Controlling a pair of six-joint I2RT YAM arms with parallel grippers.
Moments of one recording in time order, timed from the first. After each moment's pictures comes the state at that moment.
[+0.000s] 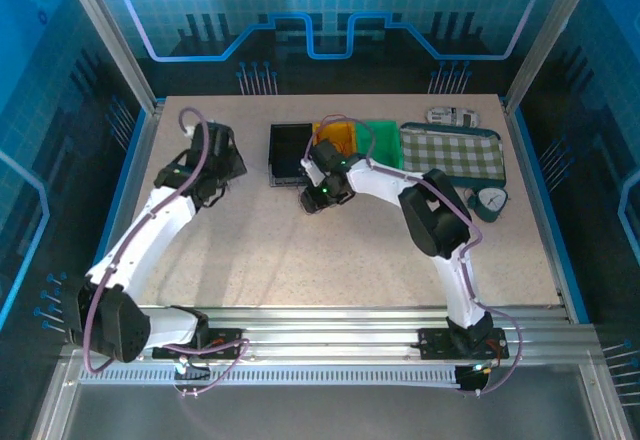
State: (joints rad) left arm -0.22 1.28 1.18 -0.62 -0.24 -0.62; right arm 0.65 2.18 1.59 -0.57 -0.19 0.13
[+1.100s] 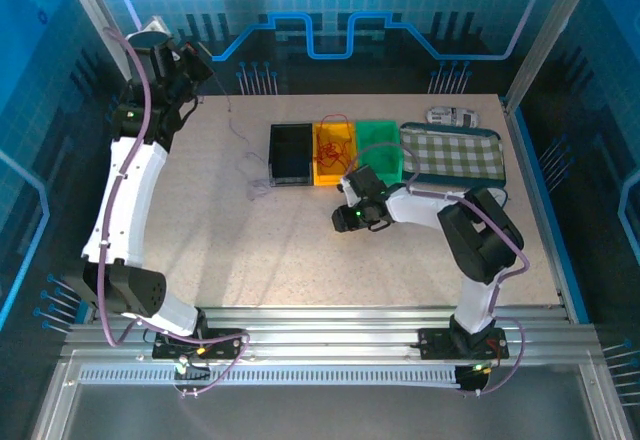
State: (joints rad) left arm -0.02 1.51 1.80 -0.50 -0.01 -0.69; right arm 0.58 1.83 1.02 -0.30 -0.19 0.31
